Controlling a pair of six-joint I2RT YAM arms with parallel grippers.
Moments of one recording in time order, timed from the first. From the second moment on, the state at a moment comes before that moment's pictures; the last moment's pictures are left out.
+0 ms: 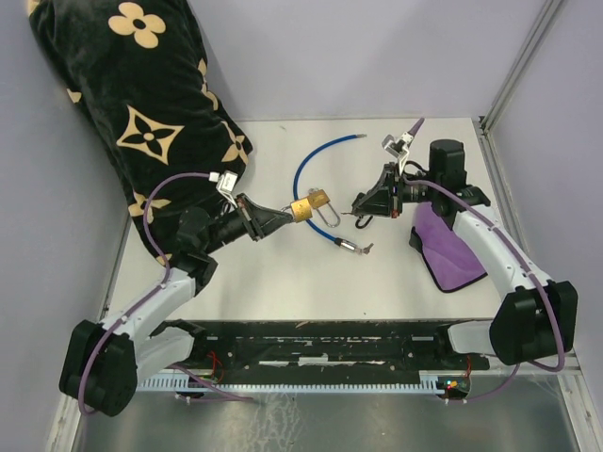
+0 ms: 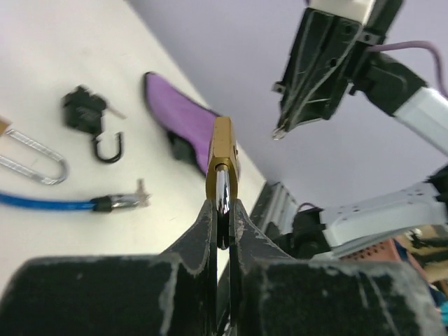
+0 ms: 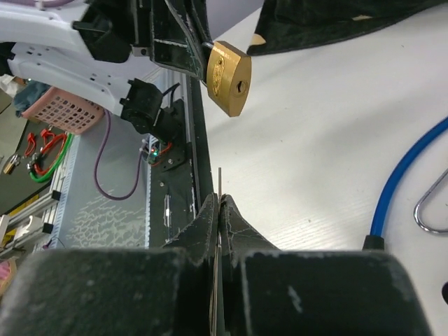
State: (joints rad) left arm -0.37 1.07 0.49 0.76 0.68 -0.88; right arm 0.20 1.33 1.10 -0.26 -1.29 0.07
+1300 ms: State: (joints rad) left arm 0.01 1.05 0.16 0.36 0.18 -1.00; right arm 0.80 2.29 1.65 -0.09 -0.60 0.52
